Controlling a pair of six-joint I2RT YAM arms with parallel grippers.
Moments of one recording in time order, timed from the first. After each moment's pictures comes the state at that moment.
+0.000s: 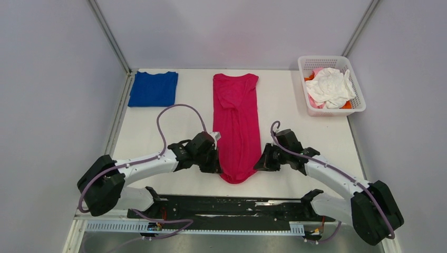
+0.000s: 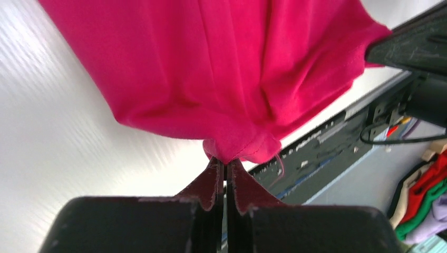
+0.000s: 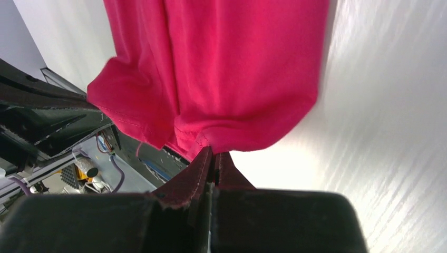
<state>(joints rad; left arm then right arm) -0.90 1.29 0.65 -0.31 0.20 -0.78 0.52 1.06 0.47 -0.33 -0.42 0.80</state>
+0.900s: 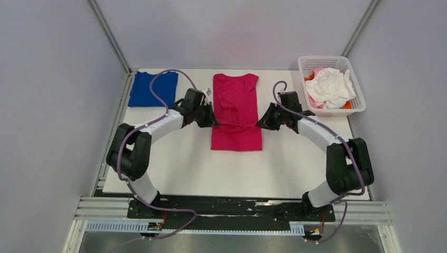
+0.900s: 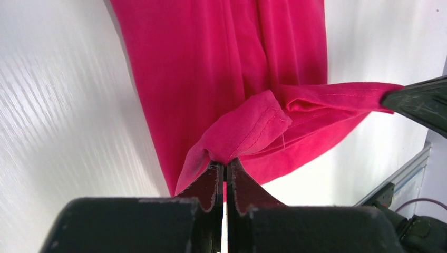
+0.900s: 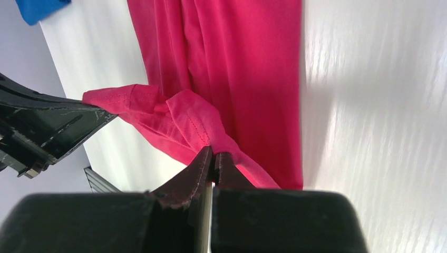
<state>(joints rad) -0.47 1.67 1.10 -0.24 0.31 -0.55 0.28 1.53 0.96 -0.26 -0.37 0.71</state>
